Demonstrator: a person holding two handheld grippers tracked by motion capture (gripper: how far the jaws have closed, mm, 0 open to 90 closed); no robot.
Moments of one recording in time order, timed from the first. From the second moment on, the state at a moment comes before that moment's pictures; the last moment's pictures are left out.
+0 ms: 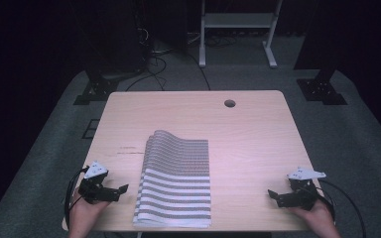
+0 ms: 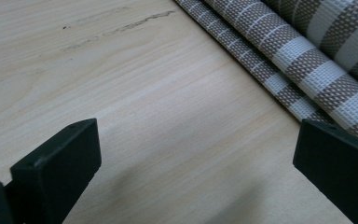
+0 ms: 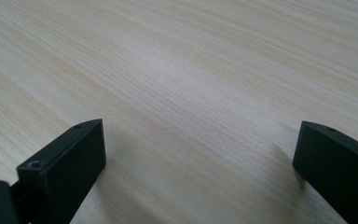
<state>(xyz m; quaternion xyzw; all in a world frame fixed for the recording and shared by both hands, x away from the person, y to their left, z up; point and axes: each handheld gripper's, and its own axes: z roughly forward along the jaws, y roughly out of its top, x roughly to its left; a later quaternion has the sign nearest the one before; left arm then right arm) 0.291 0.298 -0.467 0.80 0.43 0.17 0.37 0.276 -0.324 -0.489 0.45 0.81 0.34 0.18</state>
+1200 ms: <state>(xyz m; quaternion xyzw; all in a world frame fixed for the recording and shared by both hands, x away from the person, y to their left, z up) 0.295 0.250 -0.427 0.82 0.38 0.13 0.41 0.276 -0.324 -0.489 0.45 0.81 0.34 0.18</state>
